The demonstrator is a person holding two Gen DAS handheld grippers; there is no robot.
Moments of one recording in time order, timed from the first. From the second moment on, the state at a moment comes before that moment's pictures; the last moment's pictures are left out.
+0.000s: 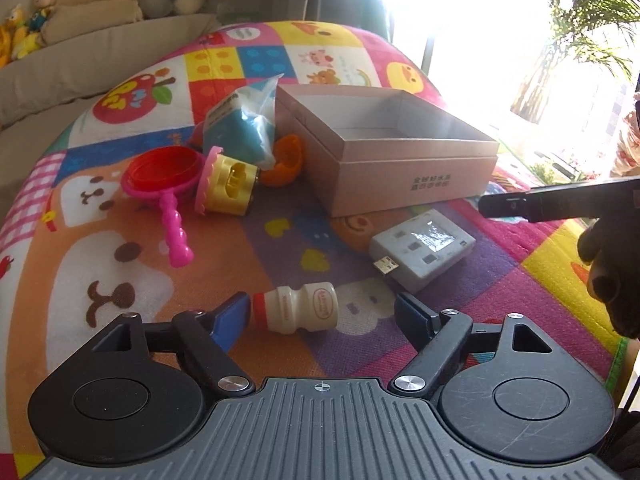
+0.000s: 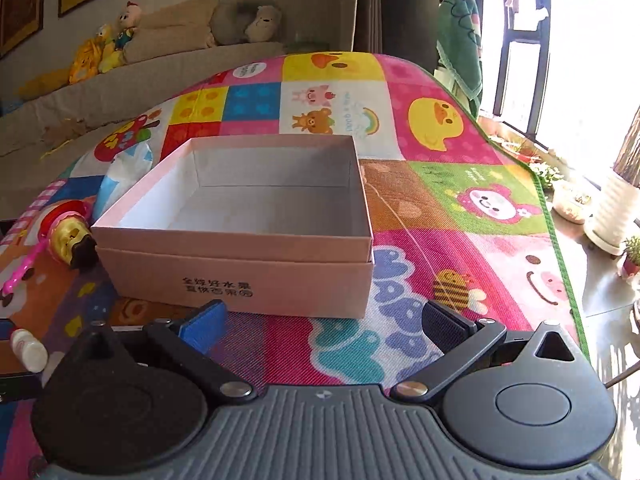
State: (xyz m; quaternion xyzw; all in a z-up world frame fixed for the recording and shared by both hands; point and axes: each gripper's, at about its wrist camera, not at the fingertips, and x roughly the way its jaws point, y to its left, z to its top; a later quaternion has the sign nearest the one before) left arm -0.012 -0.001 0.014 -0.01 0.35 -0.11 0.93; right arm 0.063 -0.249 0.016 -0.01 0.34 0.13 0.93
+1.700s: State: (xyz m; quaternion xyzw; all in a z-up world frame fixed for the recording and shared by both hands) left arm -0.024 -0.035 0.048 0.05 0.30 -0.11 0.95; right arm -0.007 -0.229 0.034 -0.12 0.32 0.24 0.91
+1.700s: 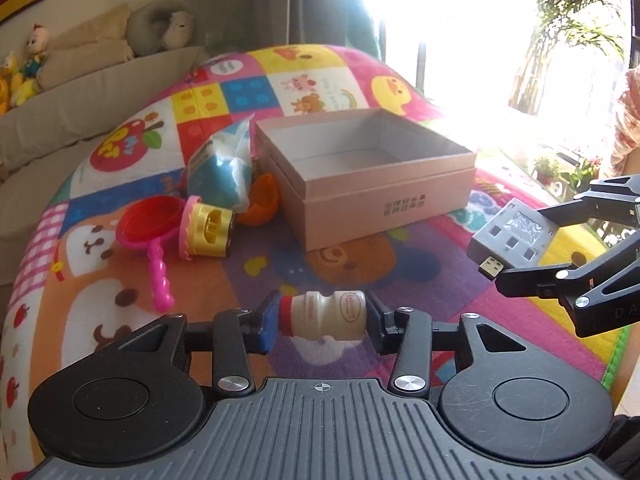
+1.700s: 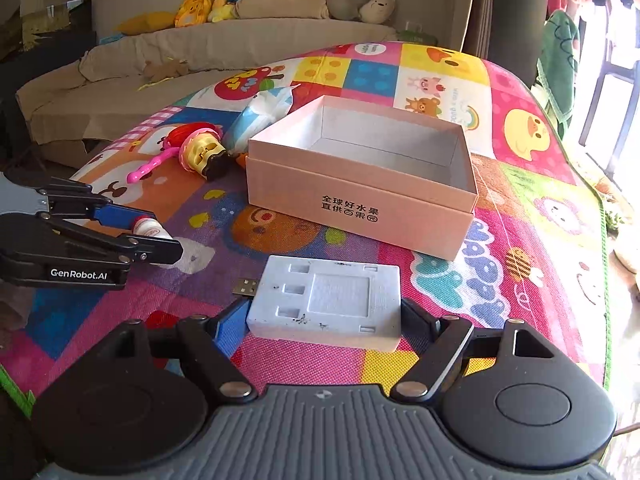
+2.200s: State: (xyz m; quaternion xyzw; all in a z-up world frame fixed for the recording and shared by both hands) left arm 0.119 -0.036 0.126 0.03 0.20 -0.09 0.98; right arm 0.121 -0.212 0.105 -0.12 0.21 0.17 0.96
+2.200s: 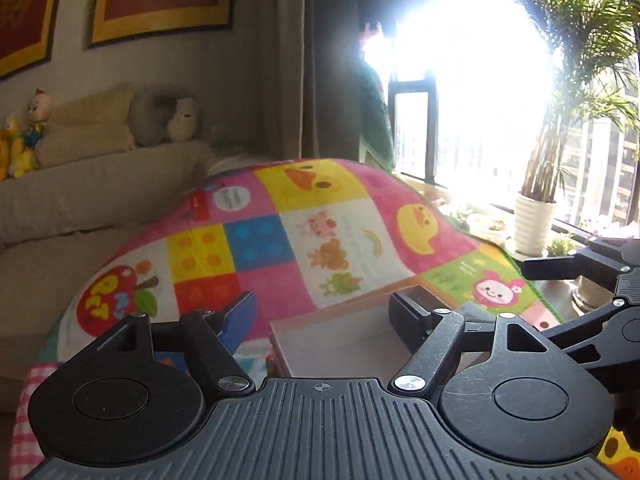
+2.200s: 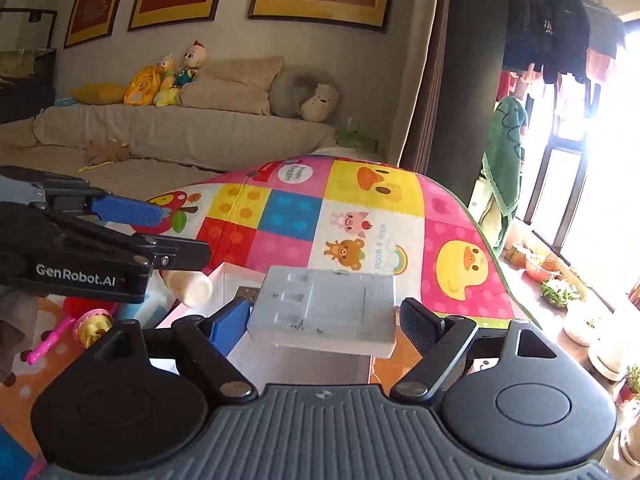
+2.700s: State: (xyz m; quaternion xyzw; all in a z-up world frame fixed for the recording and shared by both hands) left arm 0.020 0.089 0.032 -0.04 0.30 0.08 0.95; right arm 0.047 -0.129 0.062 -0.24 0.18 0.28 0.91
